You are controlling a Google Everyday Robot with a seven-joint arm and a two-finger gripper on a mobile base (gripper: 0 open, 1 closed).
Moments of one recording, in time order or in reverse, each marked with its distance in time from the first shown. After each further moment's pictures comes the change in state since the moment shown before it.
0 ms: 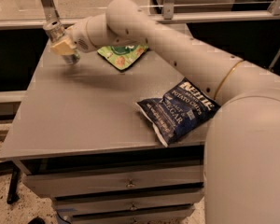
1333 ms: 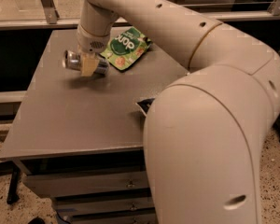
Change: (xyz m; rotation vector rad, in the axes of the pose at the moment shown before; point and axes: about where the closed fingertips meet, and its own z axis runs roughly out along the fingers) arm 0.086 0.030 -0.064 -0.361 0.709 -0.456
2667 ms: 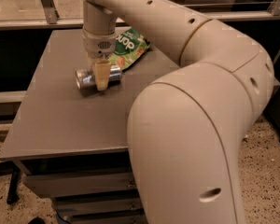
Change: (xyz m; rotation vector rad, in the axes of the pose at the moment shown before) arm 0.027 0.050 -0.011 -0.248 0.146 -0.071
